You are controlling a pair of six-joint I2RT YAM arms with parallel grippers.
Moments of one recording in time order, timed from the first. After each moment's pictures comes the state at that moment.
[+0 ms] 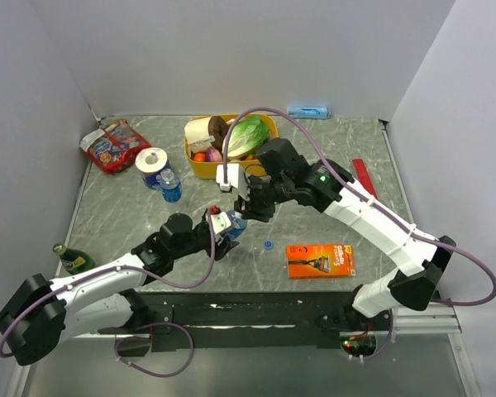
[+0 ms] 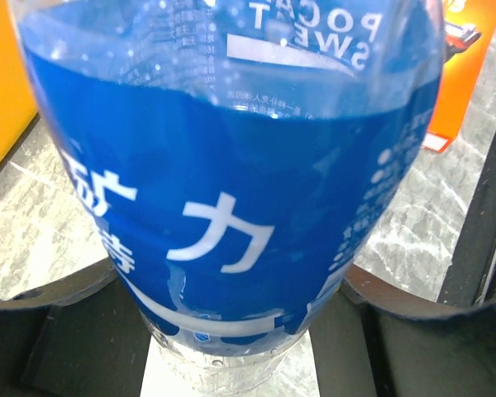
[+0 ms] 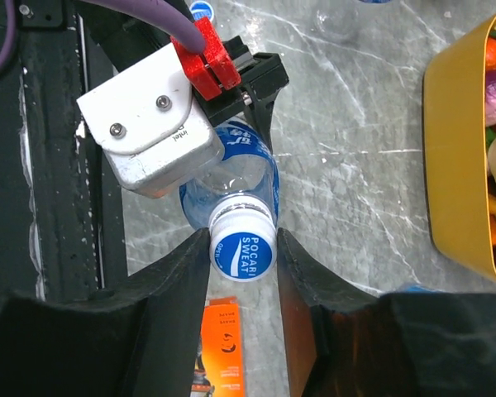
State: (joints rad) left arm -0.80 1.02 0.41 0.30 0.23 0.17; right arm 0.88 1.45 1.63 -0.98 -0.36 -0.56
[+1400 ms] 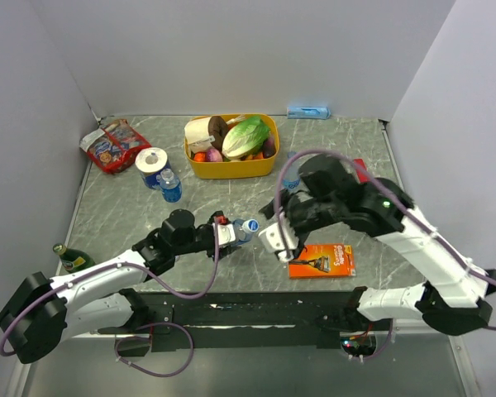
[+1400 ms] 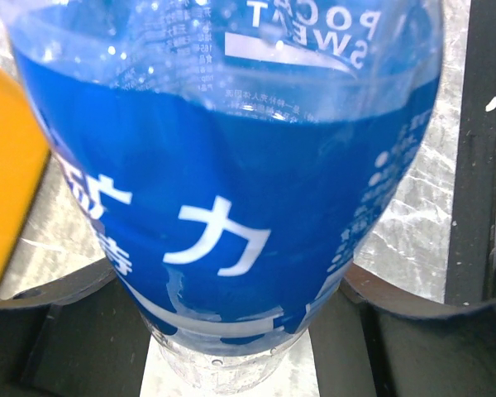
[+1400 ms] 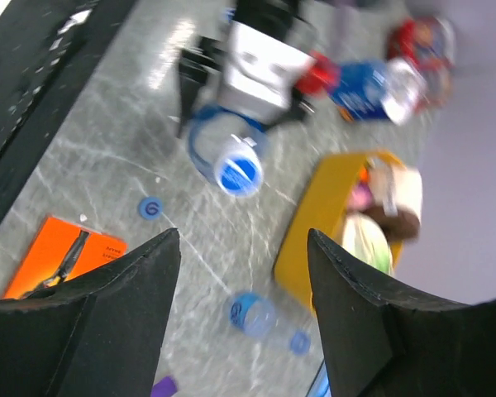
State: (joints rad) left arm -0.79 1.04 0.45 0.26 0.40 0.41; right arm 0.91 1.19 1.65 -1.22 -0.45 -1.25
